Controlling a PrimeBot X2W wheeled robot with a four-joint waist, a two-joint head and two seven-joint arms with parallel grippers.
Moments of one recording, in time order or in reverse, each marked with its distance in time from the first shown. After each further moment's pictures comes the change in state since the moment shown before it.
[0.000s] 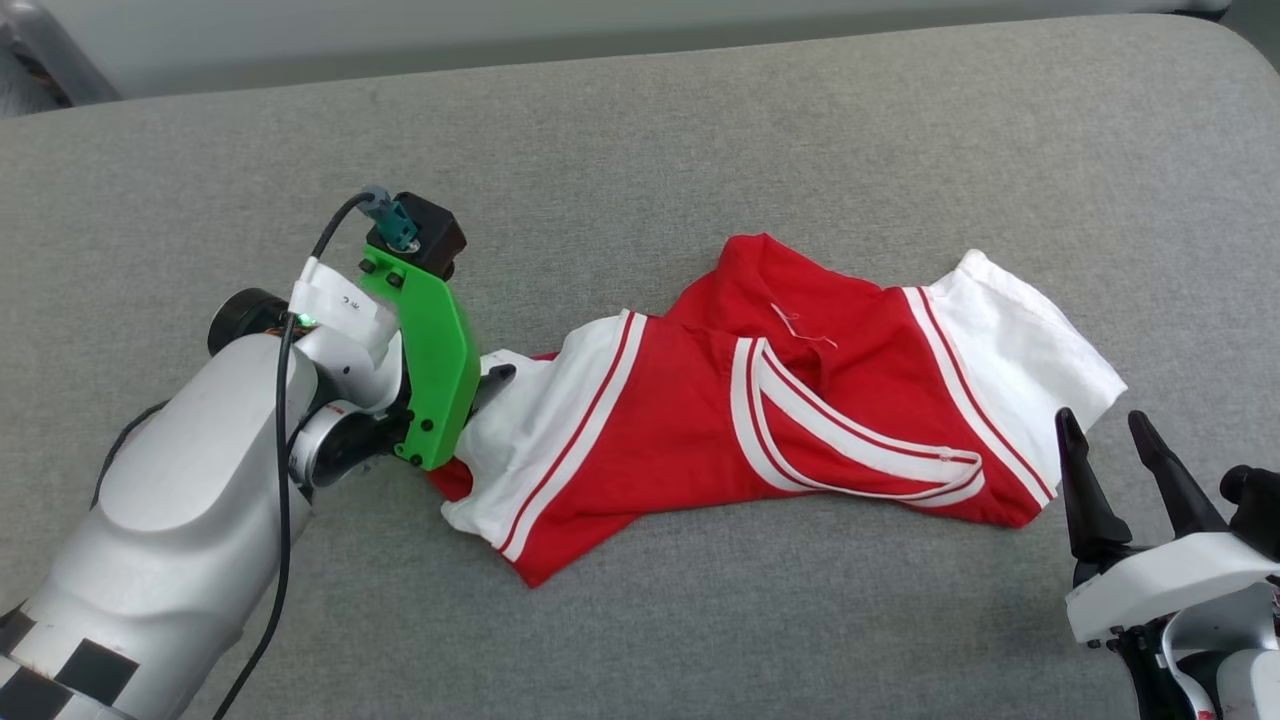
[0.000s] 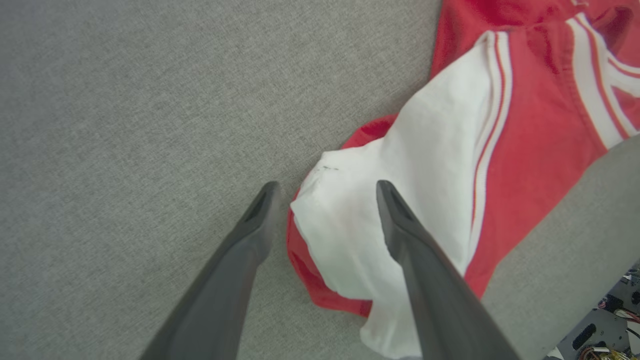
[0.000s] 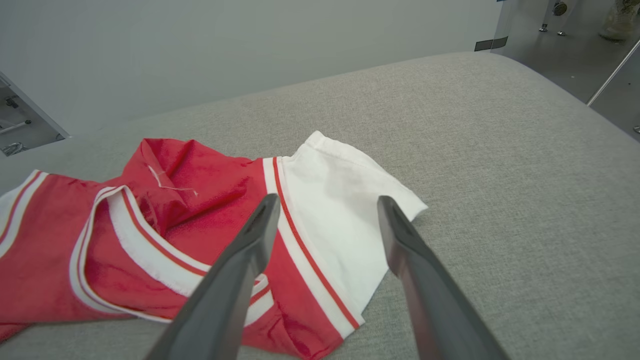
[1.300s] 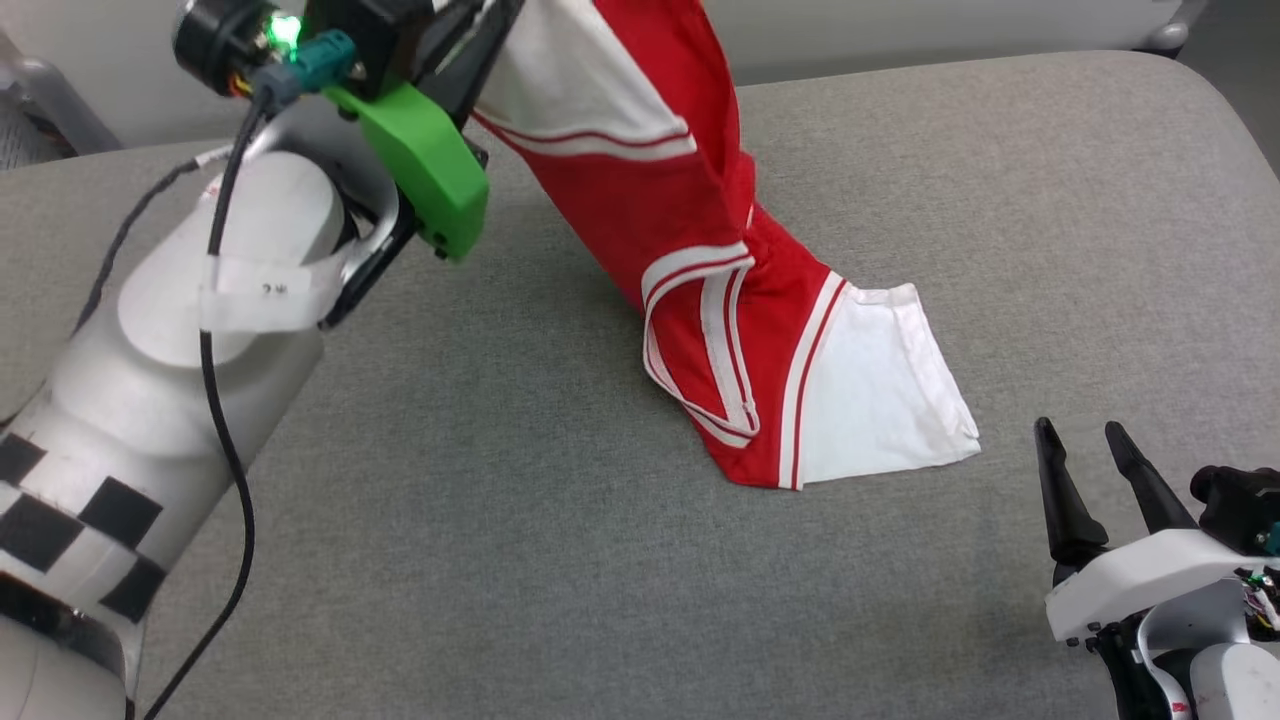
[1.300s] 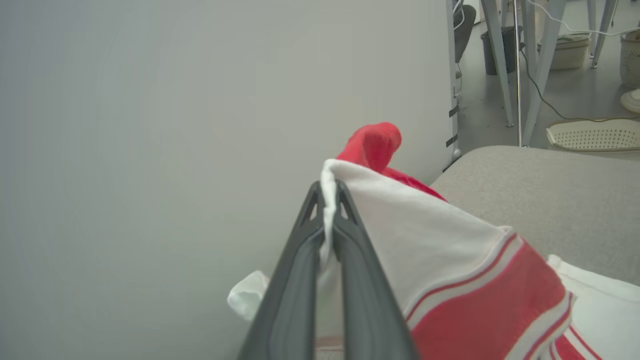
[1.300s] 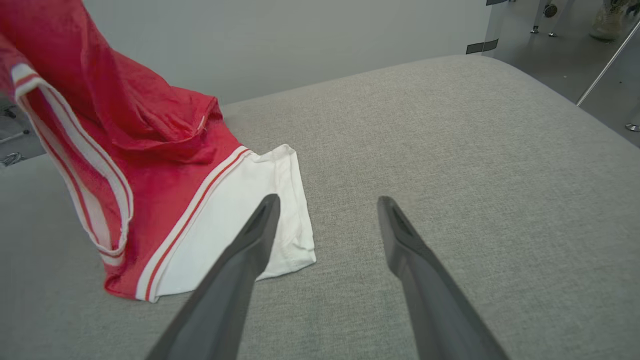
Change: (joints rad) left arm -0.373 -0.049 -0.215 0.238 0.137 -0.004 -0.940; right arm -0.032 0.019 0.009 0.087 -0.017 0.000 -0.007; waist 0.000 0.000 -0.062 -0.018
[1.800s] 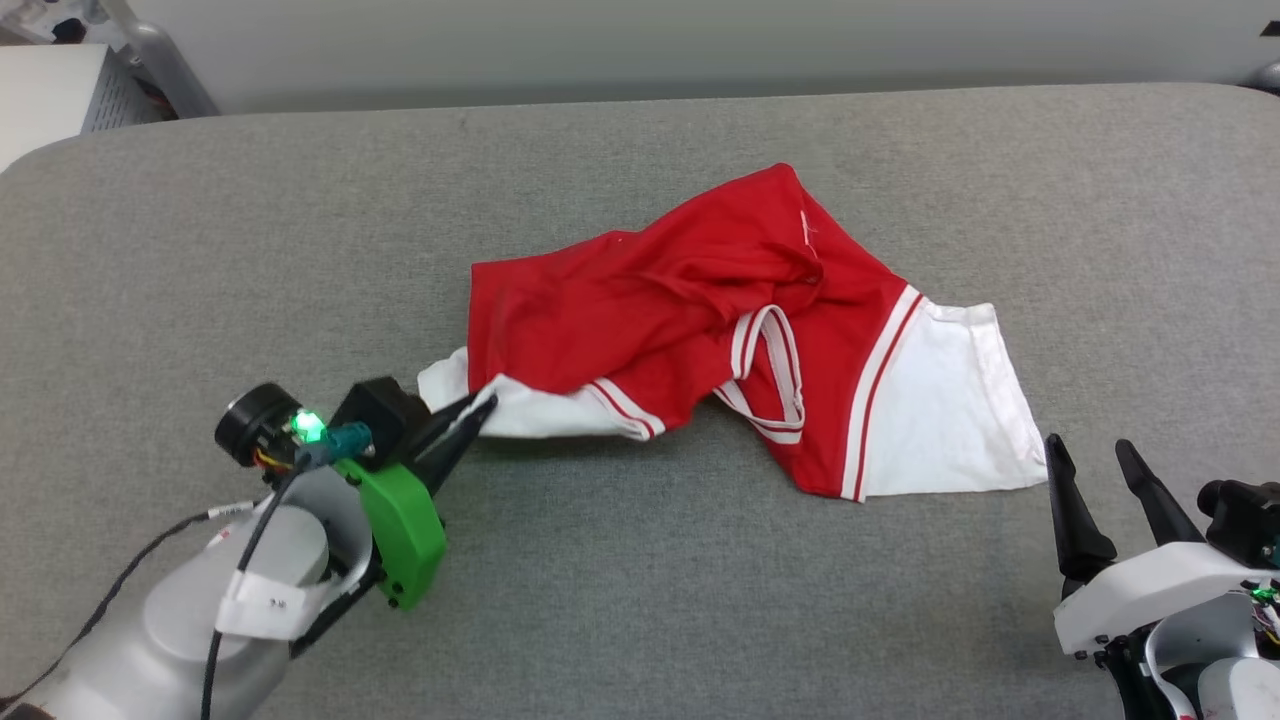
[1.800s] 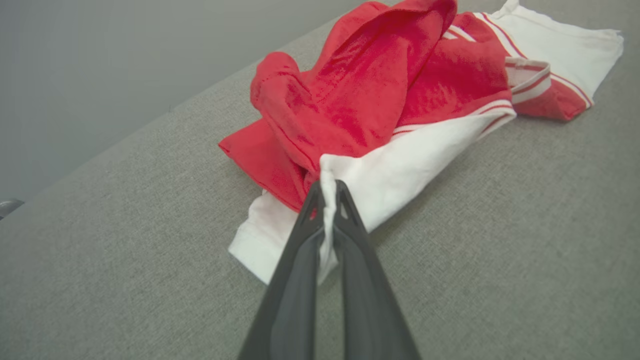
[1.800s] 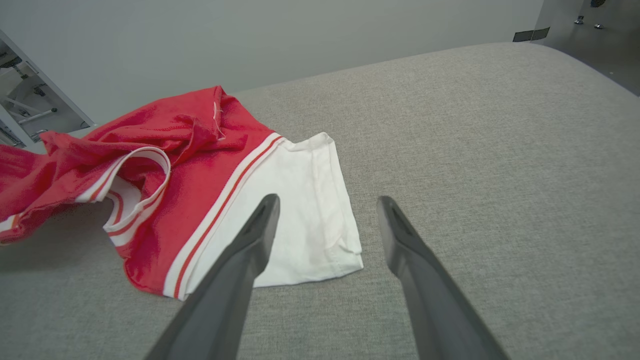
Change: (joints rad) left arm 0.438 0.160 -0.155 -0.098 -0.051 0.000 -0.038; right arm 0.022 0.007 -0.026 0.001 -0.011 0.000 0.009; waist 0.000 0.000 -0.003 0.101
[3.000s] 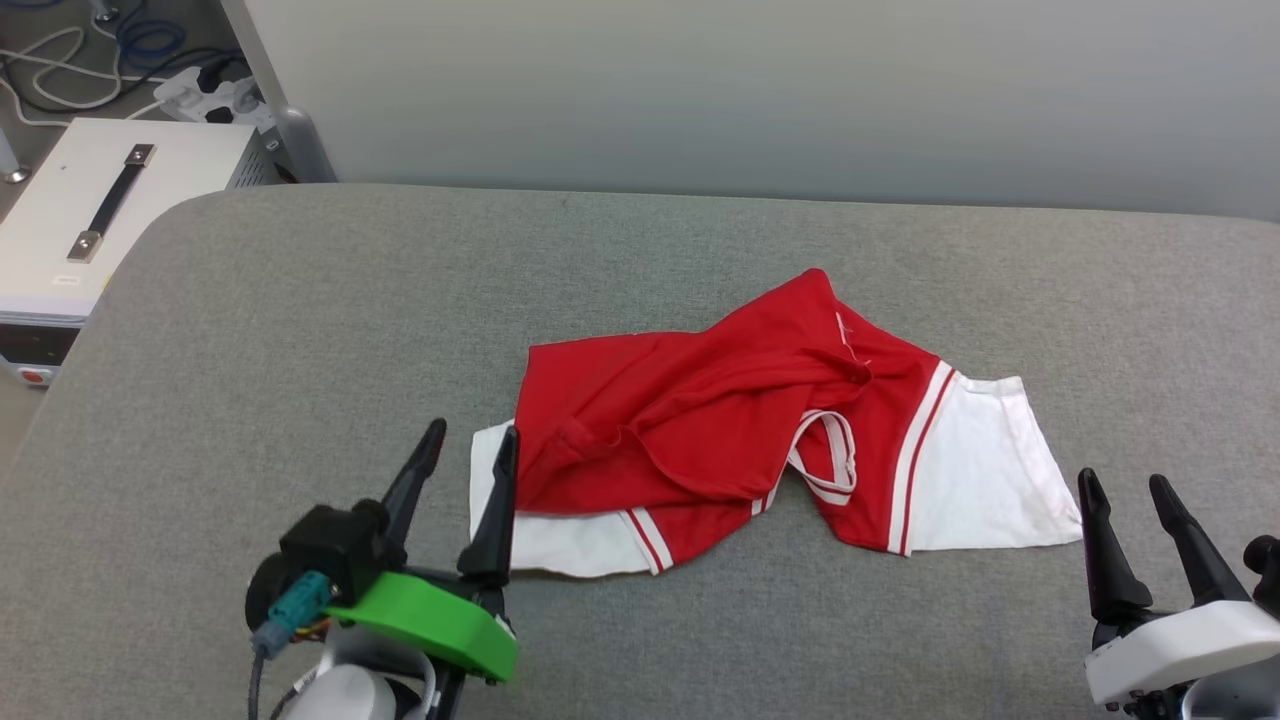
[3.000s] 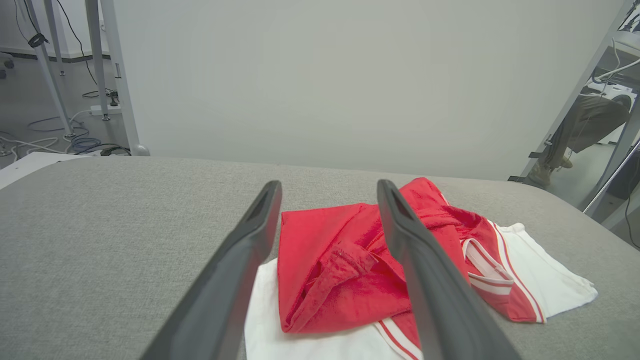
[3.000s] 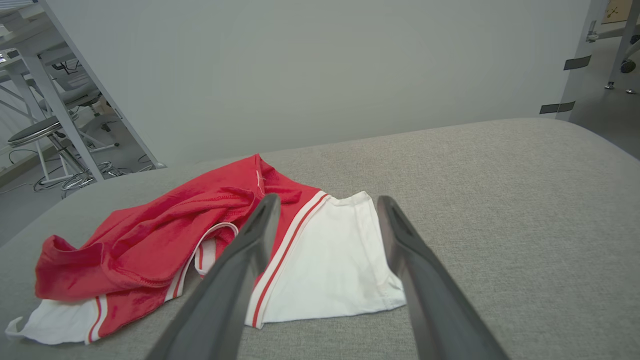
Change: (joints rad) left arm 0.588 -0.338 0.718 -0.390 0.217 0.146 0.000; right arm 0.117 -0.031 -0.005 -0.102 0.059 0.000 -0.054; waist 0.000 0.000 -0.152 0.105
